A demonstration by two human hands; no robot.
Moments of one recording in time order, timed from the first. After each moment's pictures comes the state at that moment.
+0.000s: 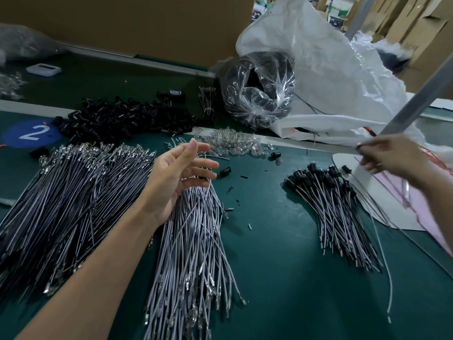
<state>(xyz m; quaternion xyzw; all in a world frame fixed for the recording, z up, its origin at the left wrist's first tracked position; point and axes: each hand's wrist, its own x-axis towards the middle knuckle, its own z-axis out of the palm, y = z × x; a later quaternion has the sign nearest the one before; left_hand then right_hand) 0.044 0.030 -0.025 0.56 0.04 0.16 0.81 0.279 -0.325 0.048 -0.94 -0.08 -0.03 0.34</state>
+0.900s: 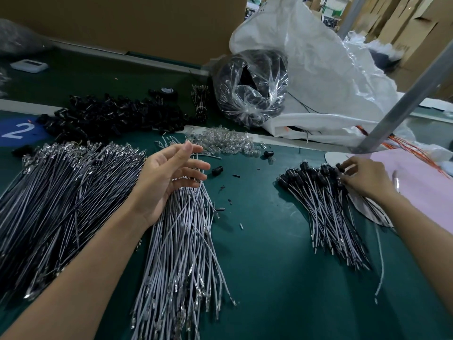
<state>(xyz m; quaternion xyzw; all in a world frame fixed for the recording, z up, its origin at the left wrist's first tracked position) 0.047 0.028 -0.027 0.58 0.05 0.15 0.80 0.271 -0.328 -0.006 -0.98 -0.11 -0.07 0.14</state>
